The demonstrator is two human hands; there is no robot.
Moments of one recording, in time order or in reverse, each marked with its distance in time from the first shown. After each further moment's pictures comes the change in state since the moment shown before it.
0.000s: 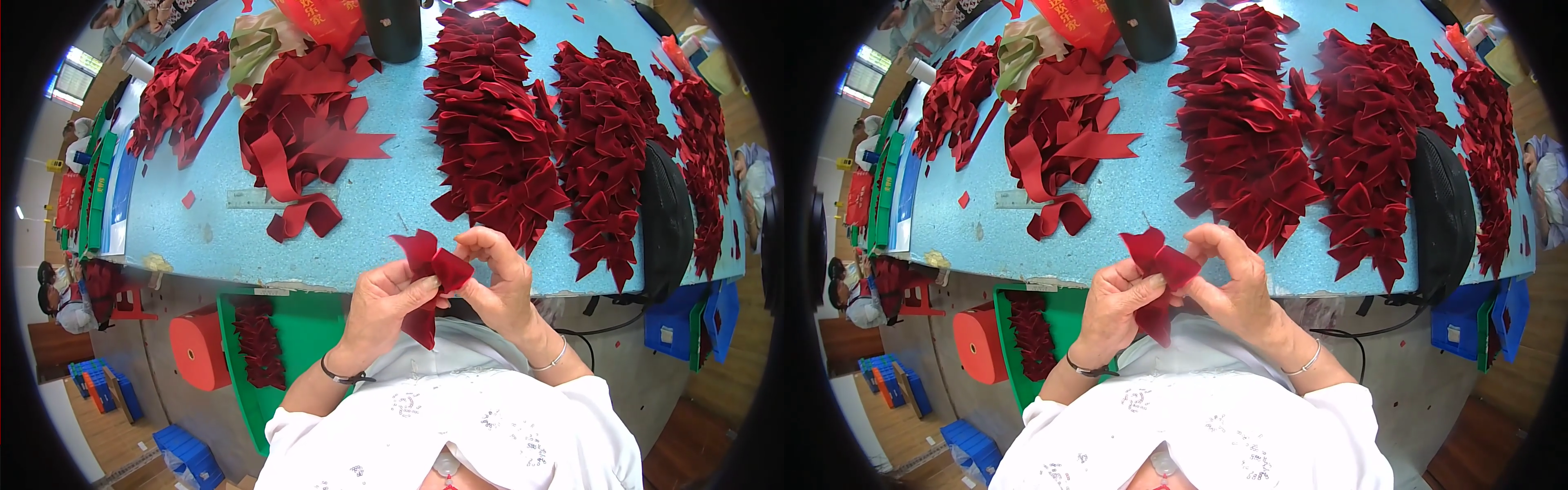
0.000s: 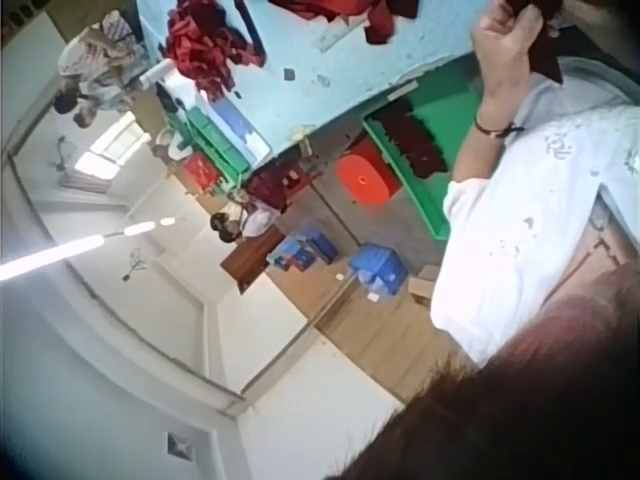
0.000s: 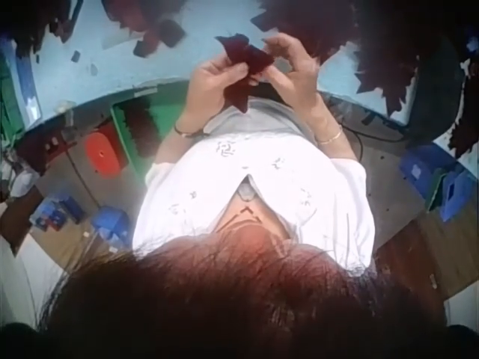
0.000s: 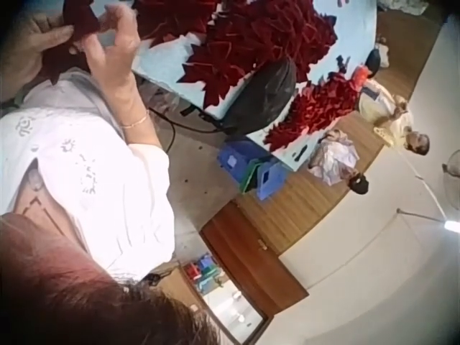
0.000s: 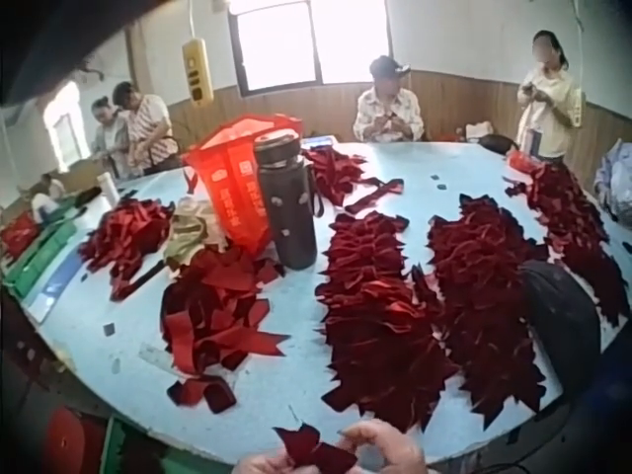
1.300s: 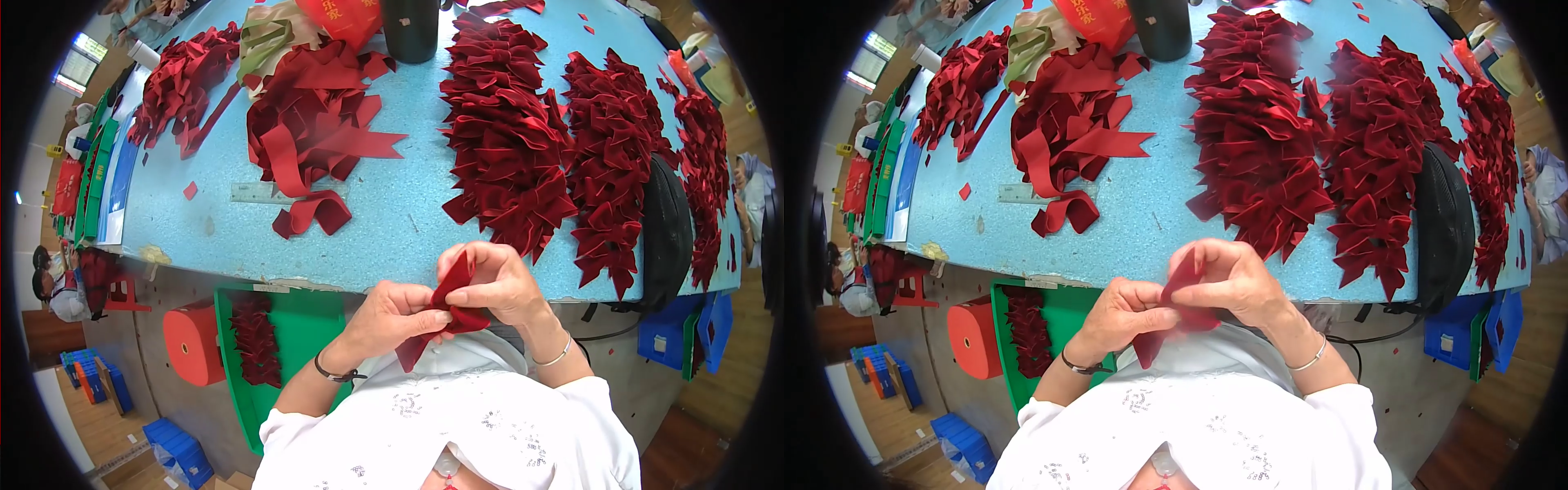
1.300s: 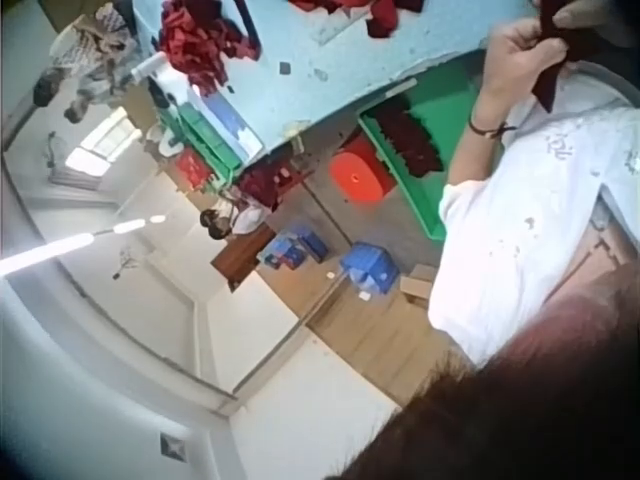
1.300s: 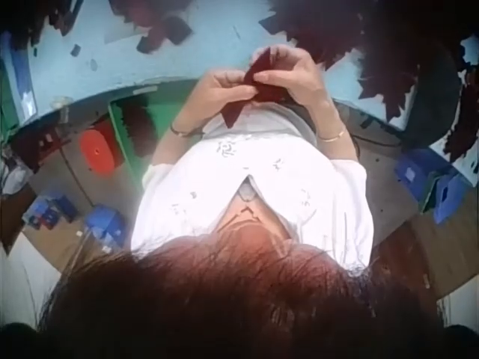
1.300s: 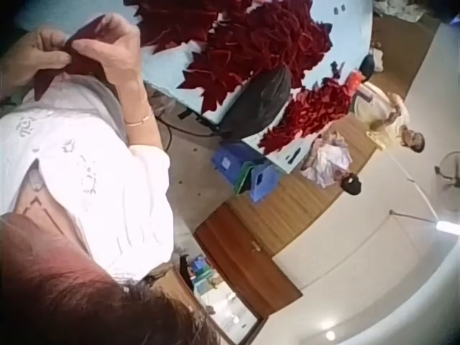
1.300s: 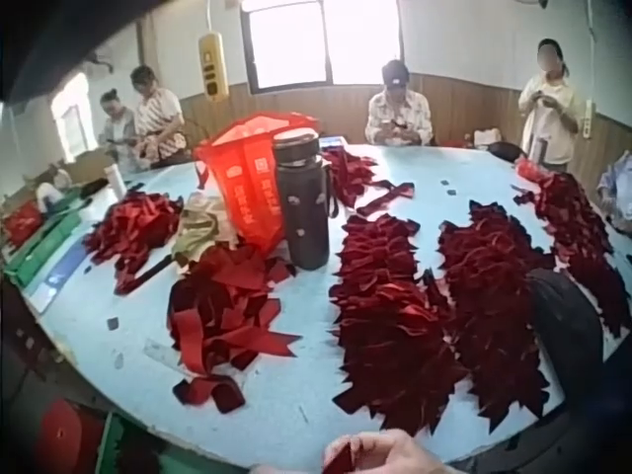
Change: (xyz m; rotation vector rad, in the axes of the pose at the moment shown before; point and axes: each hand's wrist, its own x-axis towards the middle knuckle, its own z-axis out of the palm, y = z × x) left_hand -0.008 0.012 -0.016 0.252 -0.233 -0.170; right_hand 0.013 0.006 -0.007 0.787 -0.375 0.594
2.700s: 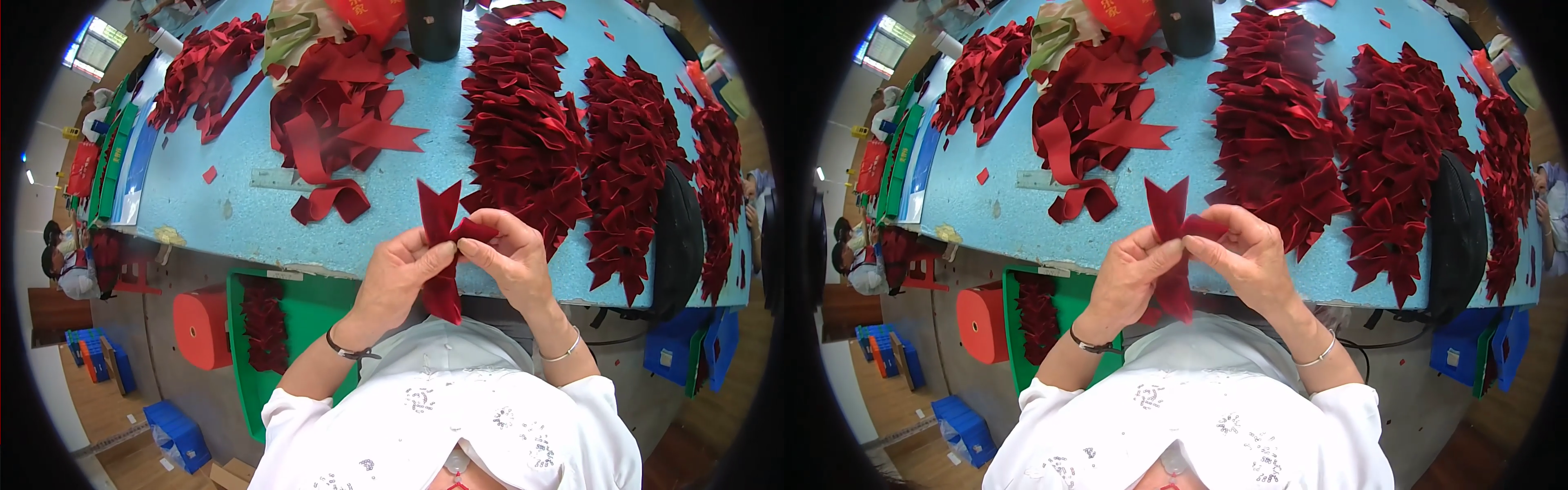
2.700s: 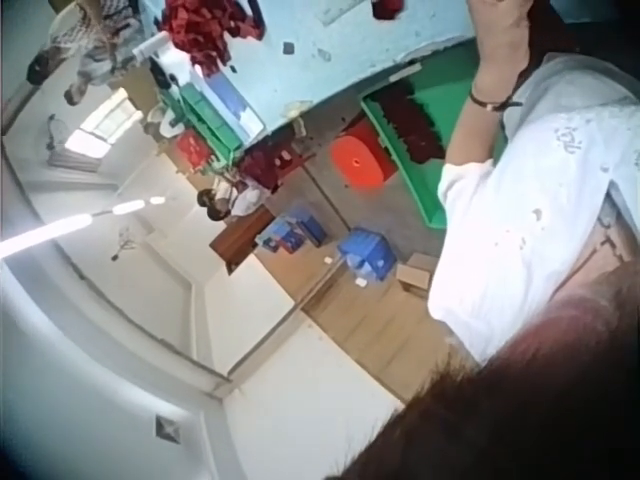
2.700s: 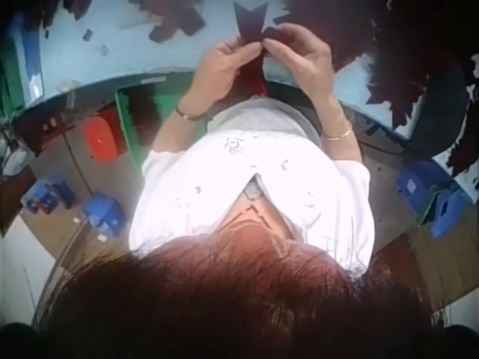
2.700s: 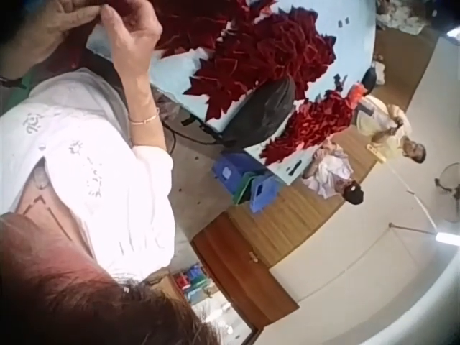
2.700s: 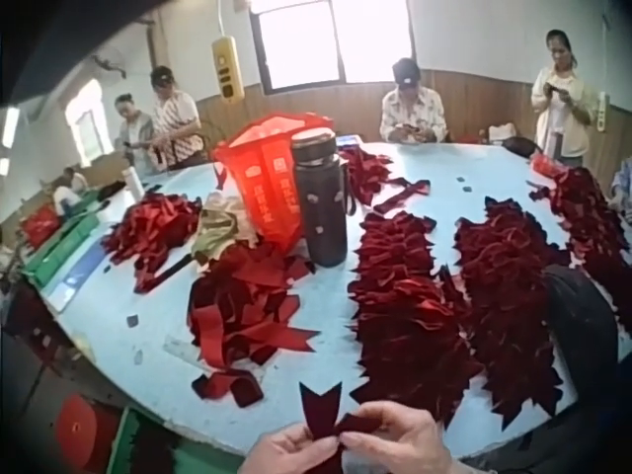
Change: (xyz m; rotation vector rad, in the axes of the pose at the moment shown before) left_hand 0.023 0.005 0.002 -0.244 0.300 0.261; right_hand 0.013 -0.004 0.011 -0.452 0.337 -0.259
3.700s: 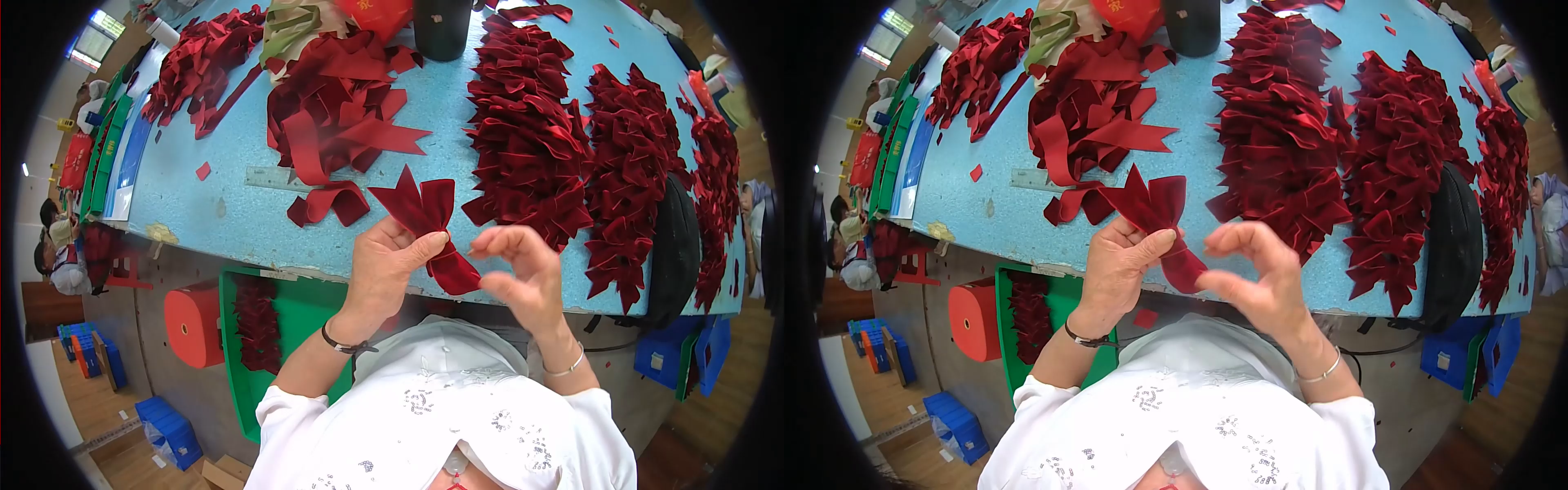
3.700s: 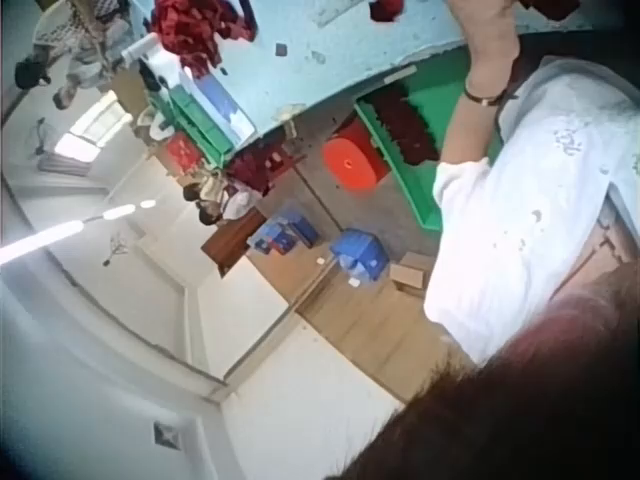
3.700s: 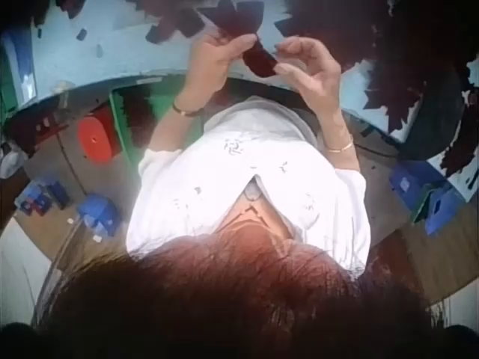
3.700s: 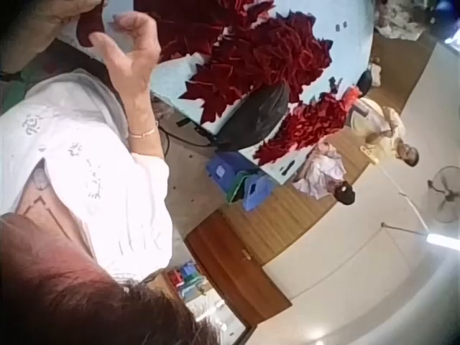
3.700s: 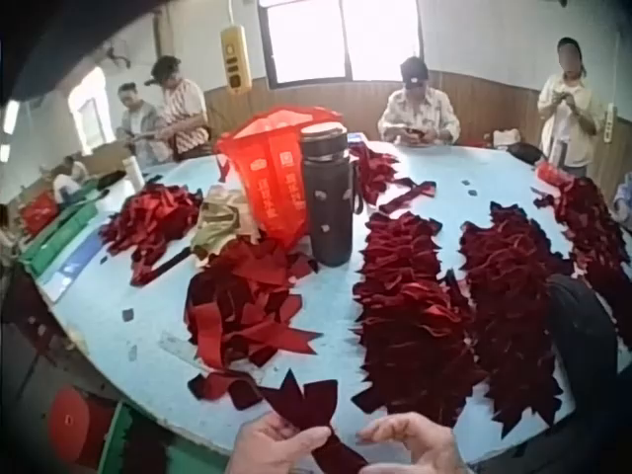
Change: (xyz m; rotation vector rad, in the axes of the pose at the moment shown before) left_hand 0.014 0.001 -0.010 0.030 0.173 0.090; right_hand -0.007 -0.003 -0.001 -0.069 0.009 -0.211
